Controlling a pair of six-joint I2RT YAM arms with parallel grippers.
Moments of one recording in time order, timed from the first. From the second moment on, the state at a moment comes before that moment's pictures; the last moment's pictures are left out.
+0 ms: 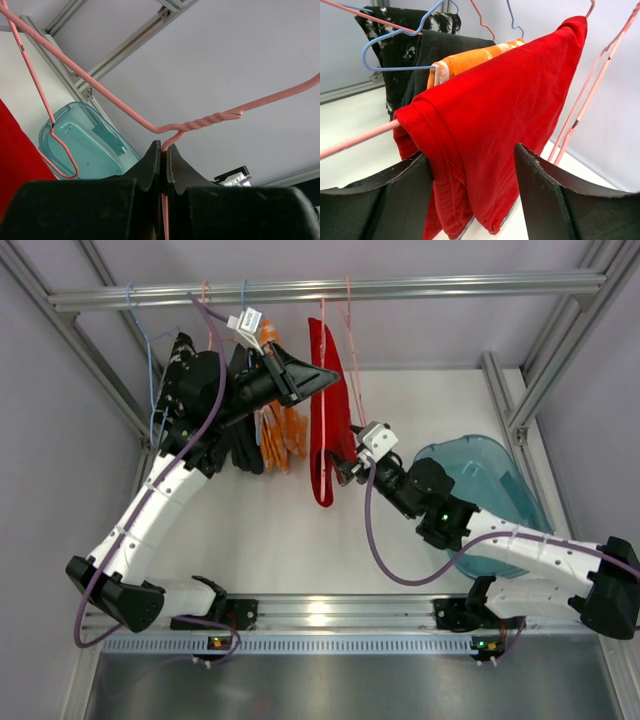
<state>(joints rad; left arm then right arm) -0.50 1.29 1.49 -0.05 0.52 -0.99 1.01 1.10 0.80 0.47 0.26 -0.28</state>
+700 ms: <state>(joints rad) -0.49 1.29 1.46 0.00 0.50 -1.02 1.01 1.26 0.92 0.52 0.37 -0.35</state>
